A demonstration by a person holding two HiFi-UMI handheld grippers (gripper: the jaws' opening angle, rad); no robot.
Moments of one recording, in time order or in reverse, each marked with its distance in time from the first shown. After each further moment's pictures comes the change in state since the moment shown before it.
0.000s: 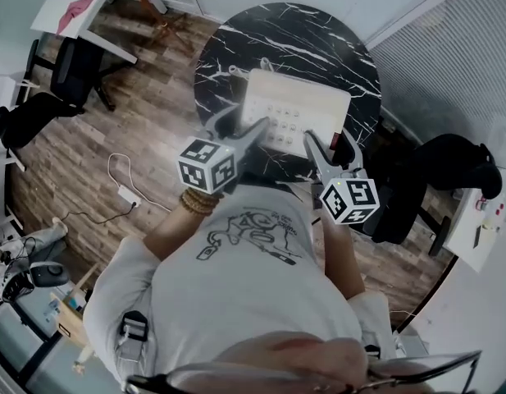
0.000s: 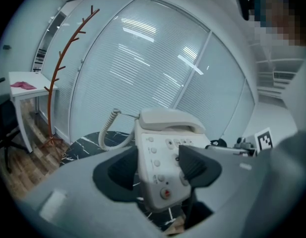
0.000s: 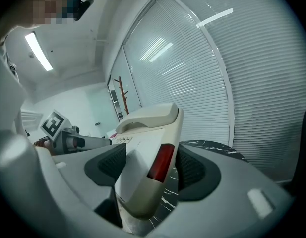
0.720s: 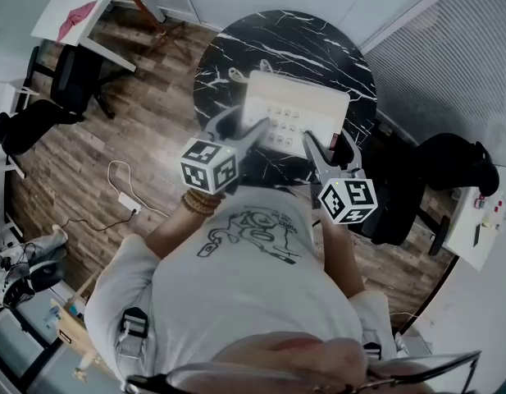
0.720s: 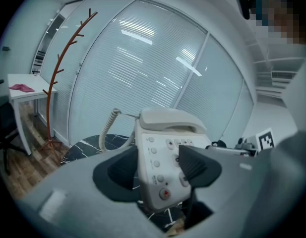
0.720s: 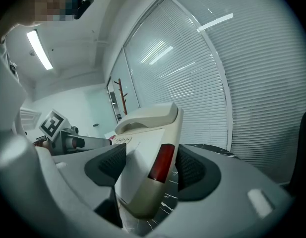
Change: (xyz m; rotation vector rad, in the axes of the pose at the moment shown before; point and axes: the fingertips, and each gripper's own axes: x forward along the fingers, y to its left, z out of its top) left arm -0.002 -0.006 0.016 0.013 -0.026 -0.006; right arm -0.003 0.005 0.018 -0.014 -0.034 -0.020
